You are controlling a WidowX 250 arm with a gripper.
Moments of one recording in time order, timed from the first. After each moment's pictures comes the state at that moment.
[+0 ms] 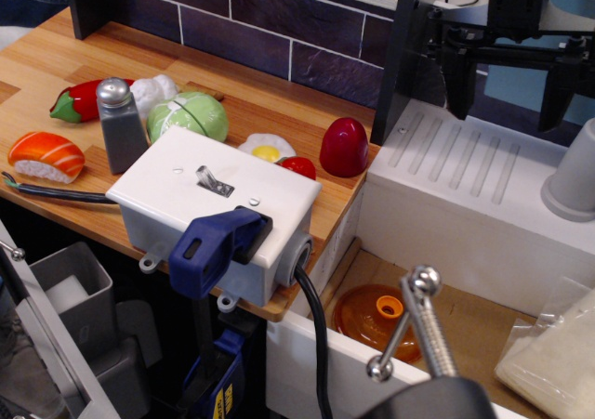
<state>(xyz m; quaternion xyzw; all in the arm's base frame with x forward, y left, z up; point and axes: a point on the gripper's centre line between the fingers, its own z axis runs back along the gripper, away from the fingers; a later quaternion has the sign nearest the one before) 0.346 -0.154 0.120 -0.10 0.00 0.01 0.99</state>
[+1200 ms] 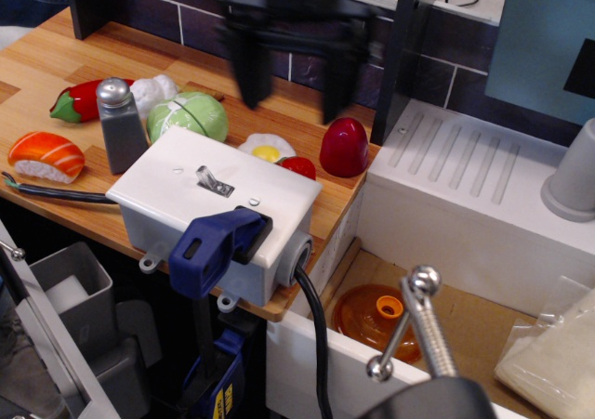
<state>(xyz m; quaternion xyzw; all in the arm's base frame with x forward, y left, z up) 0.276 -0.028 0.128 -0.09 0.05 -0.01 0.99</state>
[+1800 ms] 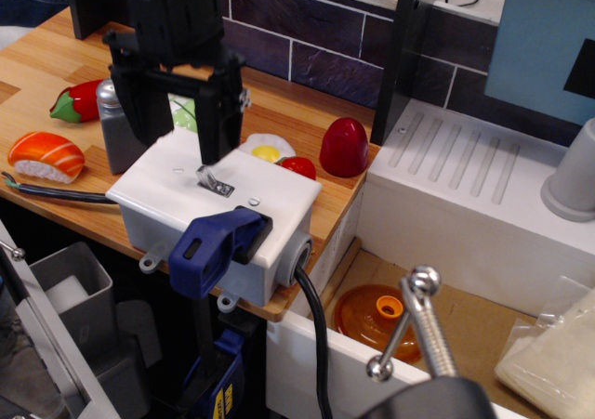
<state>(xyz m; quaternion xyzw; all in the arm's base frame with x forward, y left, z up) 0.245 0.020 0.096 -0.08 0.04 -0.04 0.99</state>
